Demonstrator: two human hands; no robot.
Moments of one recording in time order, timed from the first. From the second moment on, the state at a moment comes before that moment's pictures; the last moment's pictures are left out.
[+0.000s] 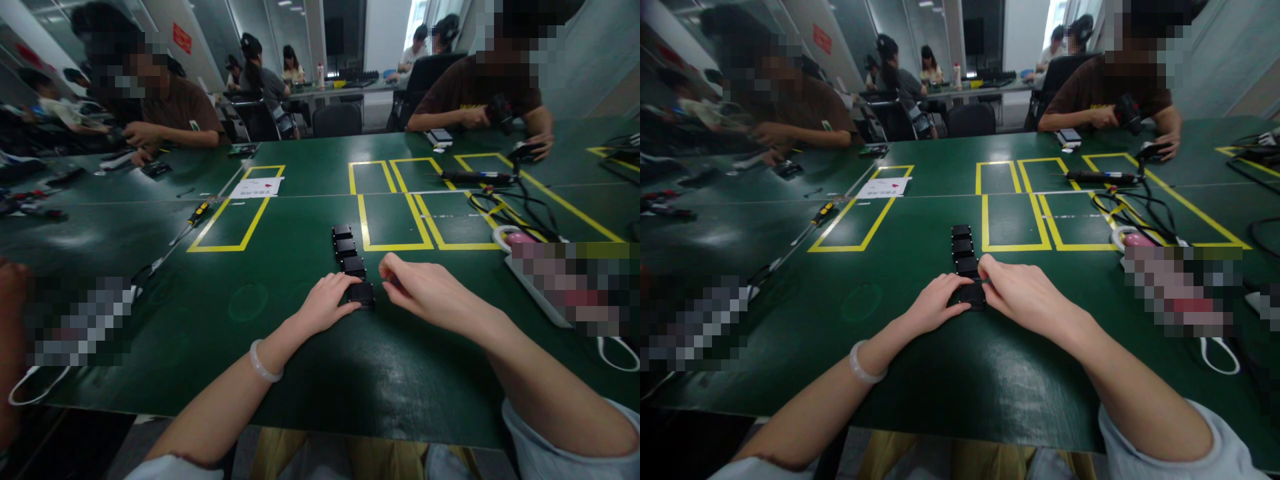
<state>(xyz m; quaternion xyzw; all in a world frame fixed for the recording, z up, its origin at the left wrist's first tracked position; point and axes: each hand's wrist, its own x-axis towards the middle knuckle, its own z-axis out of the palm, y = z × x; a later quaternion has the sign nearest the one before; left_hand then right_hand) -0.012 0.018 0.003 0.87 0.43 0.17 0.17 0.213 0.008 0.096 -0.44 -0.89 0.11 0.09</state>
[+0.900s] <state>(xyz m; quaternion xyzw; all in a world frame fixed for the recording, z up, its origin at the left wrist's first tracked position) -0.012 0.018 0.002 0.87 0.43 0.17 0.18 0.209 0.009 0.100 -0.47 -0.88 0.09 0.08</state>
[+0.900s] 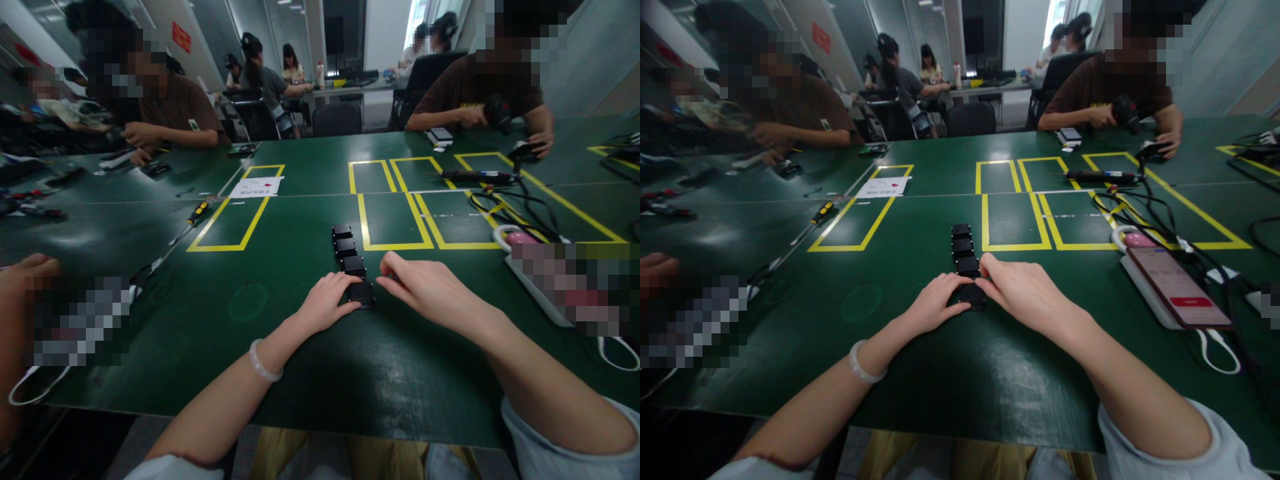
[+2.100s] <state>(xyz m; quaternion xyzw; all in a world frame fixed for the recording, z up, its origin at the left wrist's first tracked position) -0.013 0.018 0.002 0.88 0.42 0.15 0.16 0.210 0.008 0.099 -0.46 -0.88 0.08 0.07</state>
